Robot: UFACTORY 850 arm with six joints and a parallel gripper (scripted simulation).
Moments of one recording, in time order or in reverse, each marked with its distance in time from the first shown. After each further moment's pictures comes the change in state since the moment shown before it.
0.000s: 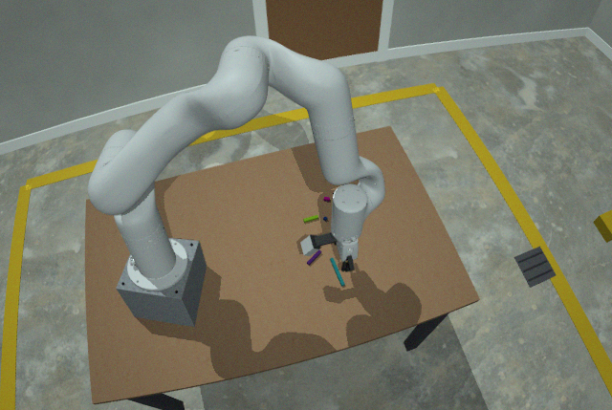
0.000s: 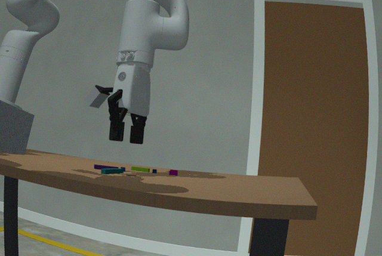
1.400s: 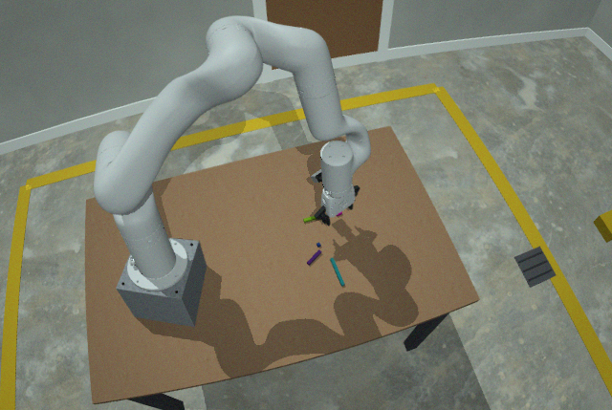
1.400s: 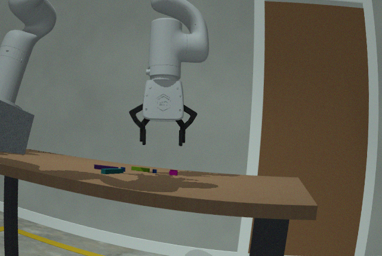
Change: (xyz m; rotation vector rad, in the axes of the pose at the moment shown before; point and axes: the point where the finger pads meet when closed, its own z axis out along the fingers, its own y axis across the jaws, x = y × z) arm -0.021 0.146 -0.003 -0.053 -0.039 1.152
